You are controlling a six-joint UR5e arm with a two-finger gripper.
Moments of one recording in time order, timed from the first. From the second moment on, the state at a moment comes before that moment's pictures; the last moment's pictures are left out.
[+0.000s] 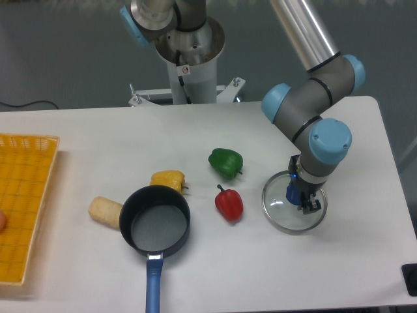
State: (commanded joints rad) arm 2.71 -2.12 -1.57 -1.06 1.58 2.00
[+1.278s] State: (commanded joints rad) arm 2.70 -2.12 -1.58 -1.06 1.58 1.98
